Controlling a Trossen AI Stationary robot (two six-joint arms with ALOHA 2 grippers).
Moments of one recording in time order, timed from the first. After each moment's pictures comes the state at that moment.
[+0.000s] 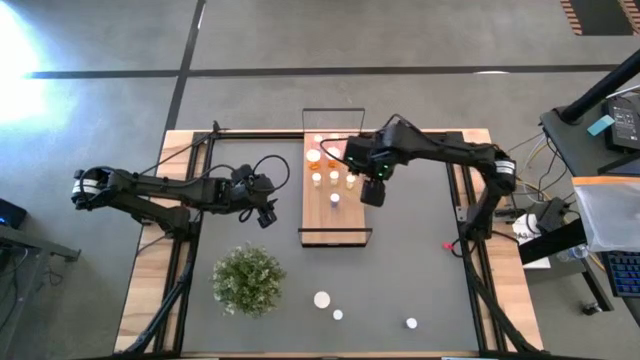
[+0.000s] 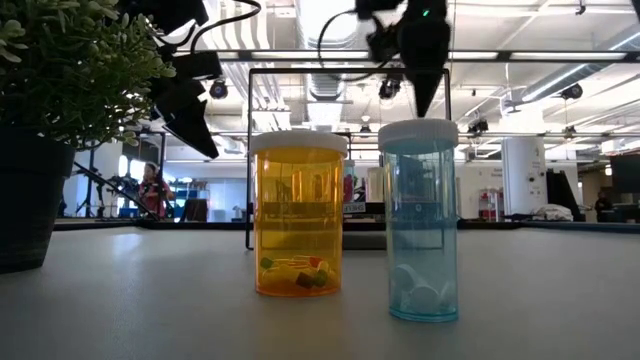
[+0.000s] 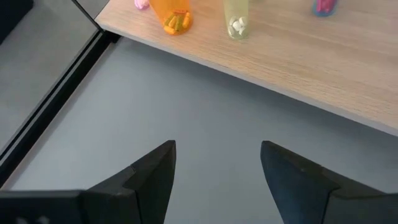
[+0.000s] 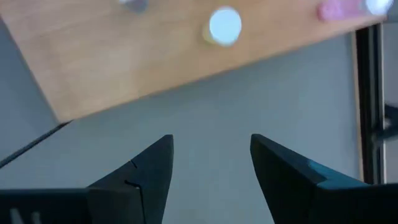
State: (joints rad) left arm 0.05 1.13 0.72 -0.48 -0.47 -0.26; right arm -0.24 1.77 1.74 -1.42 0.08 0.03
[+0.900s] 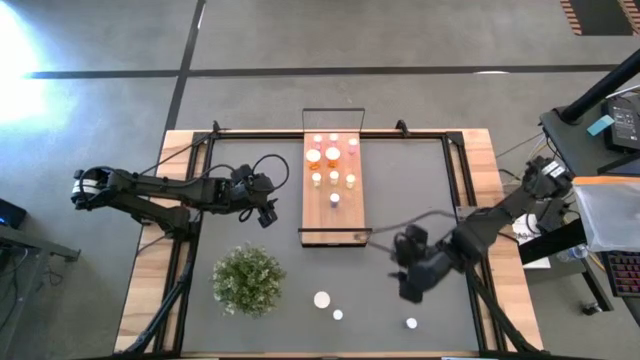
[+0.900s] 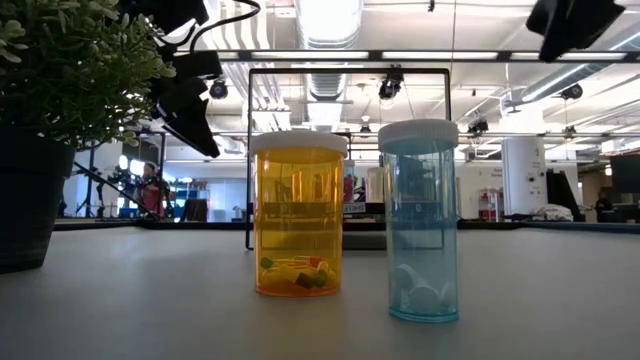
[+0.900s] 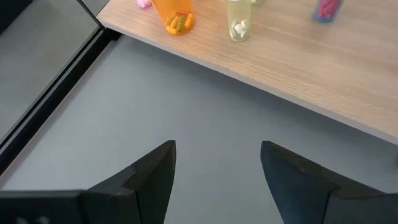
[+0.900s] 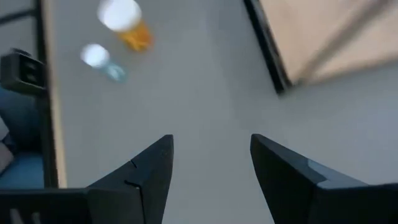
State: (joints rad) left arm 0.05 1.13 0.72 -0.48 -0.47 -0.29; right arm 0.62 1.35 1.08 -0.79 0.30 0.79
